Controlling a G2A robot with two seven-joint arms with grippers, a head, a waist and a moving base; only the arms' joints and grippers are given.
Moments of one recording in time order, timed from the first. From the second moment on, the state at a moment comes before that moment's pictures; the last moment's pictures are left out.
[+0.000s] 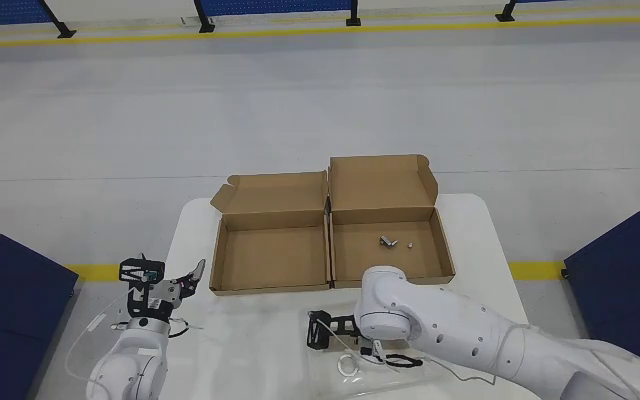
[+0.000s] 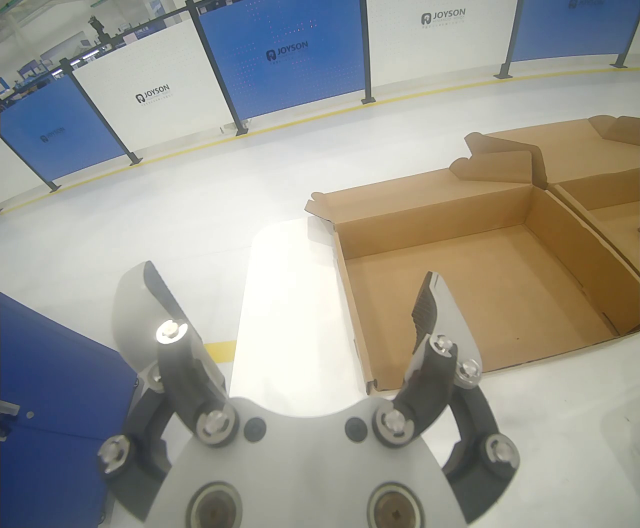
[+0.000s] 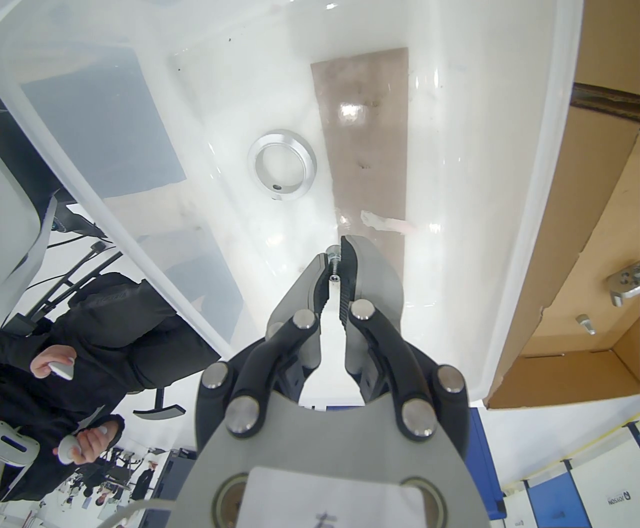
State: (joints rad) left arm 1.73 -1.15 -1.60 -1.80 1.33 0.00 0.00; right arm -0.67 -1.06 0.32 -1.76 -0.68 -0.28 1.54
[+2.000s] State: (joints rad) left arm 1.73 -1.15 -1.60 -1.80 1.33 0.00 0.00; right arm -0.82 -0.78 0.77 -1.59 0.75 -0.40 1.42
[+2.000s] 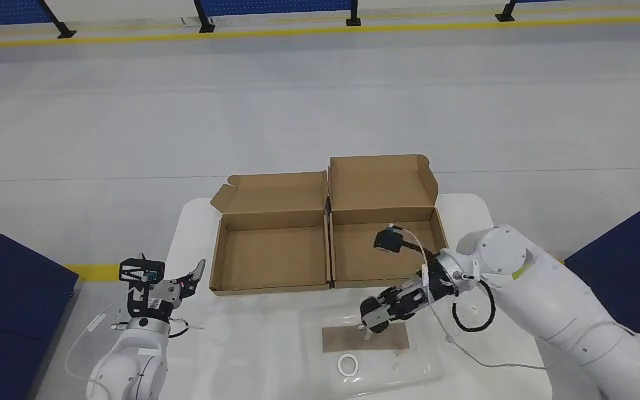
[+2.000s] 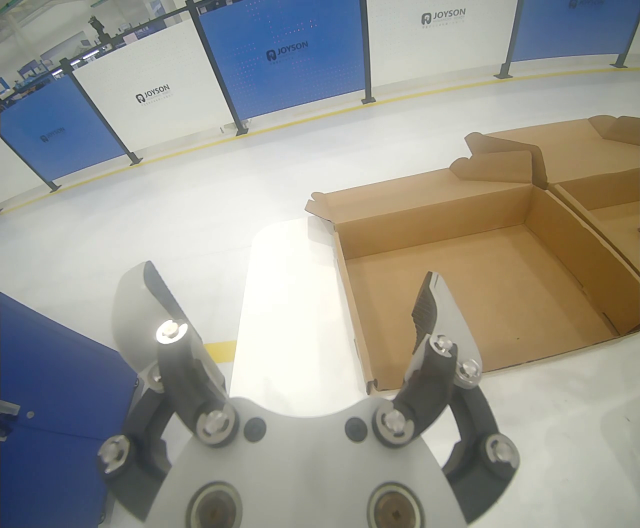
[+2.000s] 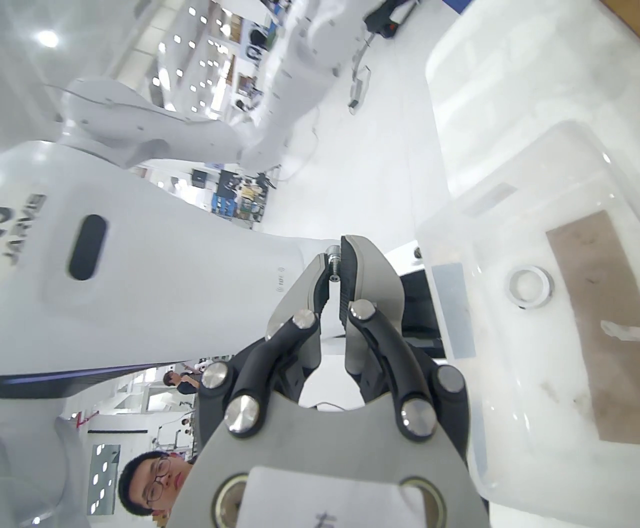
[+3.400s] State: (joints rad) left arm 1.73 -1.15 -1.60 -1.80 1.33 0.00 0.00; right arm -0.81 -0.89 0.84 -1.65 1.59 -0.18 1.47
